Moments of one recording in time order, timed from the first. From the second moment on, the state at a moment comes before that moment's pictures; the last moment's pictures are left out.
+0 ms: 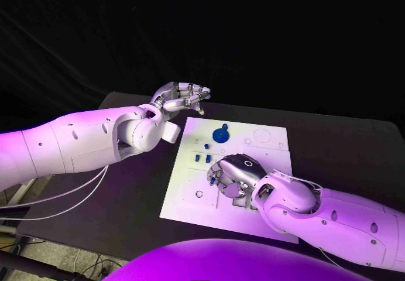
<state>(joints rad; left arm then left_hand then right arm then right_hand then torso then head) 1.16 -0.88 -0.04 1.48 -0.06 -0.24 0.40 1.50 -0.20 0.34 0.26 0.37 0.84 0.21 0.32 0.21 0.85 0.15 0.45 0.10 0.99 0.07 1.09 0.40 0.17 0.88 0.17 0.85 0.55 1.00 -0.60 -0.16 1.63 -1.71 -0.44 -0.14 1.29 -0.12 0.74 -0.16 0.11 1.08 0.13 0.26 0.39 1.27 0.08 0.13 0.16 1.47 -0.02 1.37 1.10 0.10 1.35 0.08 1.26 1.29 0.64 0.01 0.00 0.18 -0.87</state>
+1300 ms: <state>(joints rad) 1.16 -0.88 -0.04 1.48 -0.06 -0.24 0.40 1.50 -0.20 0.34 0.26 0.37 0.84 0.21 0.32 0.21 0.85 0.16 0.46 0.10 0.99 0.07 1.09 0.40 0.17 0.88 0.17 0.85 0.55 0.99 -0.59 -0.16 1.61 -1.72 -0.40 -0.13 1.25 -0.15 0.67 -0.15 0.14 1.01 0.16 0.23 0.40 1.22 0.08 0.12 0.17 1.47 0.00 1.35 1.05 0.10 1.30 0.10 1.18 1.24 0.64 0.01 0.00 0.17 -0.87</state>
